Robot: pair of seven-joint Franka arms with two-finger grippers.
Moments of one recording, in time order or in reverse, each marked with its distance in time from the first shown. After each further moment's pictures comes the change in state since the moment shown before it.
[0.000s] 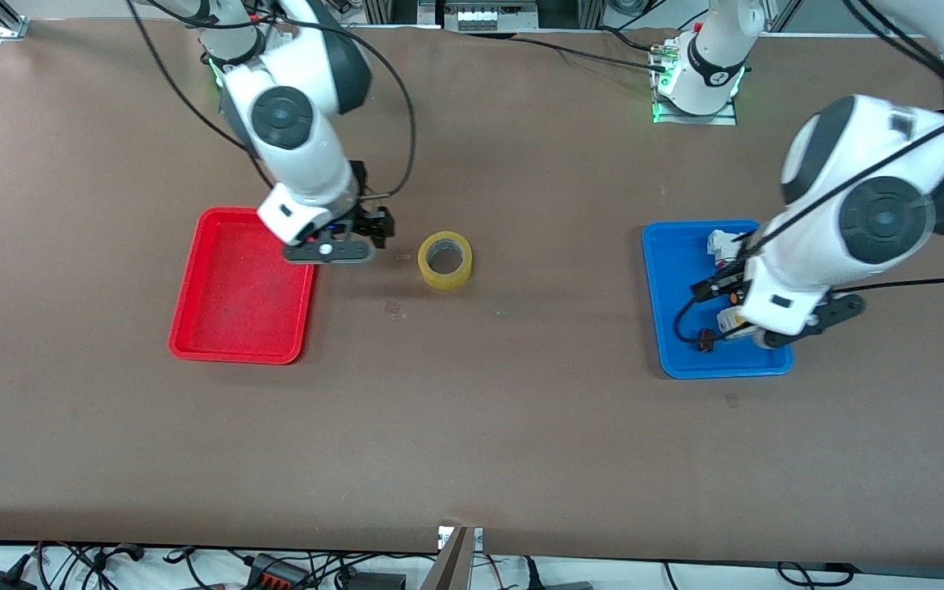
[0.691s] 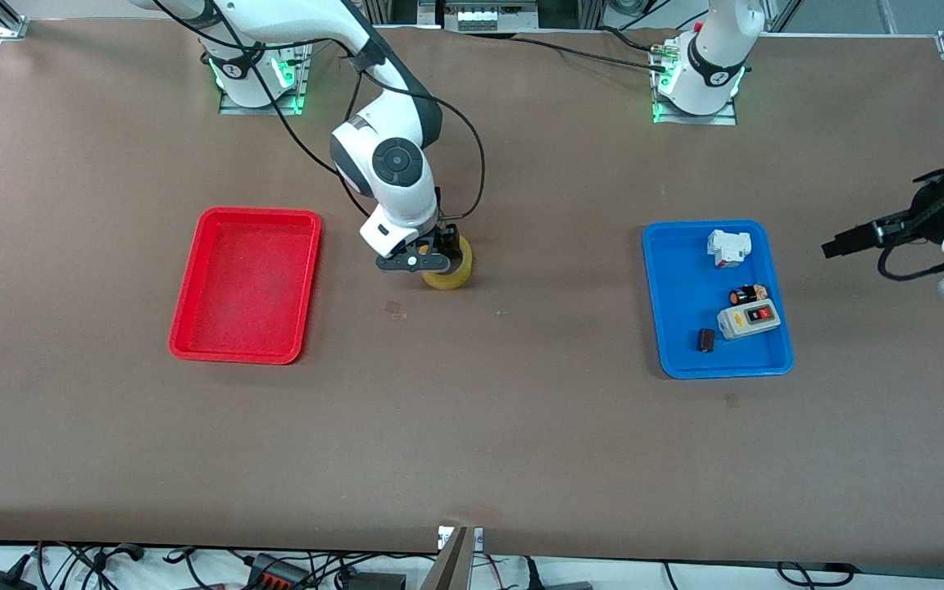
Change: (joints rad) left arm -0.169 -0.218 0.477 -0.043 -0.211 -0.068 0.446; right arm 0.142 0.254 -0.001 0.001 0.000 0.242 0.146
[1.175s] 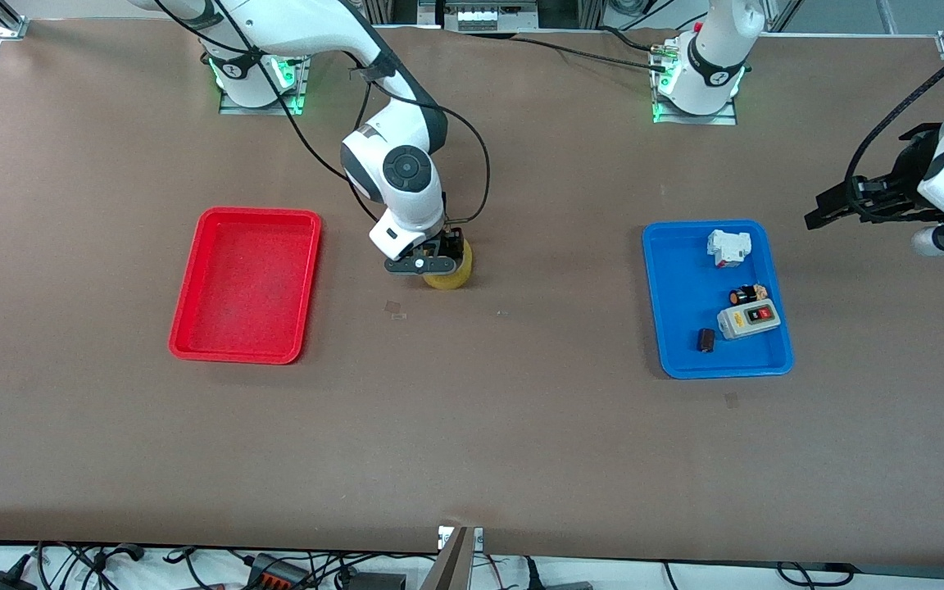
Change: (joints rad) left arm -0.046 -0.097 0.001 -0.096 -0.019 0.046 0.093; right arm 0.010 0.044 -0.013 0.000 -0.003 0.043 0.004
